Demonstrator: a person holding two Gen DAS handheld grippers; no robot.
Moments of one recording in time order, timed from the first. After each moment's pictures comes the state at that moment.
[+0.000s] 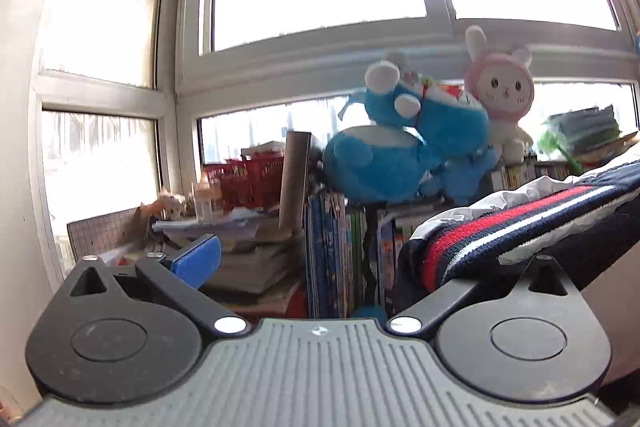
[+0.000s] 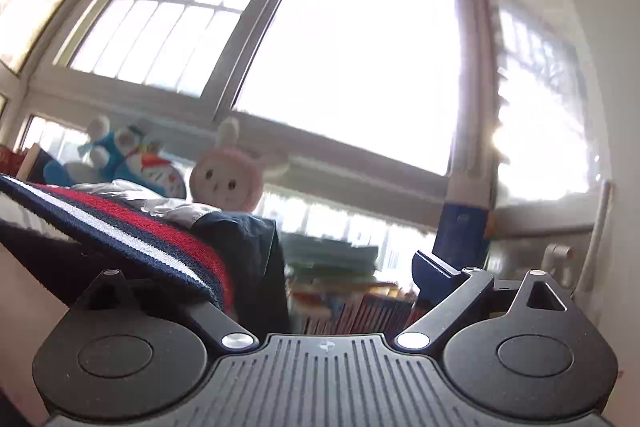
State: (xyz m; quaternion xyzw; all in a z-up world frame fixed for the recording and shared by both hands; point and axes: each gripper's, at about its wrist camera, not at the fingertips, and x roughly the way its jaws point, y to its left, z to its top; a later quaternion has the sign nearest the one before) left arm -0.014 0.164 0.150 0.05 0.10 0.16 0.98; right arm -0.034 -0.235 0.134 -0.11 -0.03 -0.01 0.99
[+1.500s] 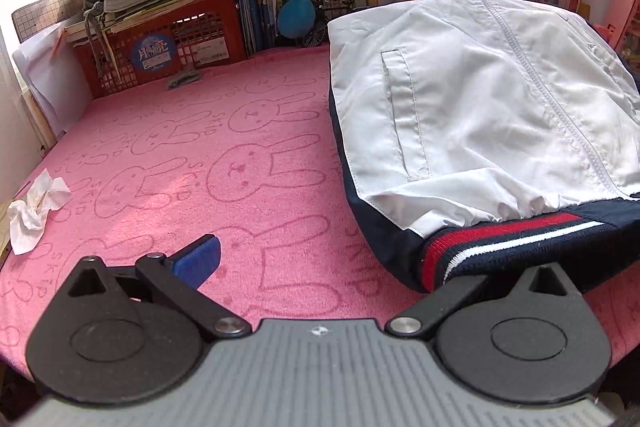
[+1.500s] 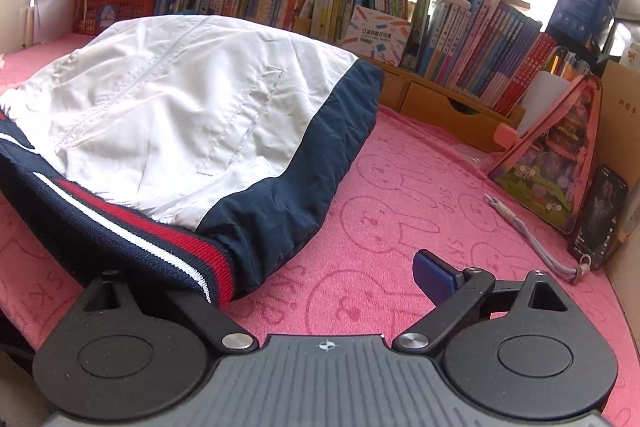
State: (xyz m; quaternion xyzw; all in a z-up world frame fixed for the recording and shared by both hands) left arm -0.145 0.143 -0.018 0.04 0.35 0.06 0.93; right arm -0.129 -0.274 -0.033 -0.16 0.27 0.14 0.94
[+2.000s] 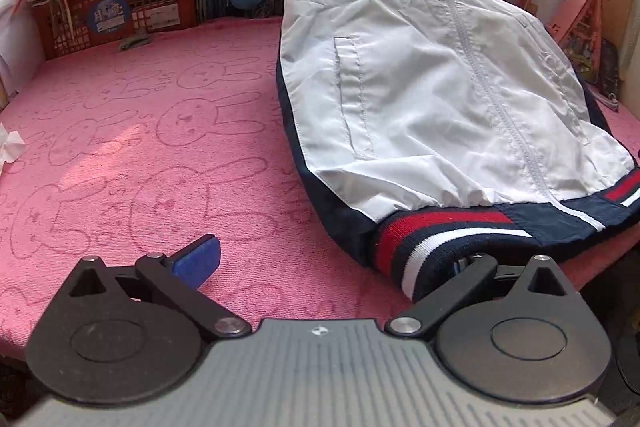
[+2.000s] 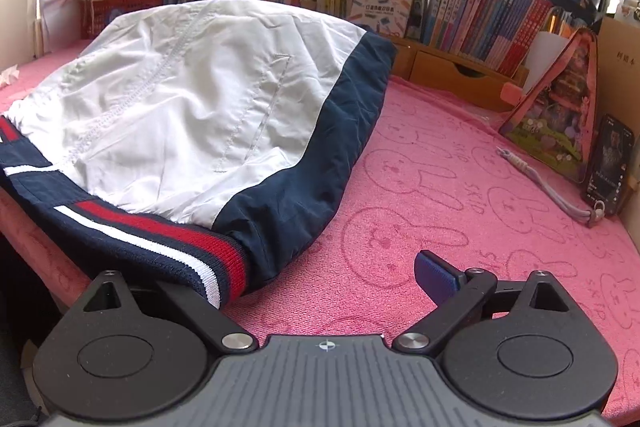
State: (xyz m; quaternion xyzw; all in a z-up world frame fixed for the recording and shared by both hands) left arm -0.179 0.147 -0.022 -0.01 0.38 -0.03 0.92; right arm -0.156 -0.286 -0.049 -0.13 0.30 0.16 0.93
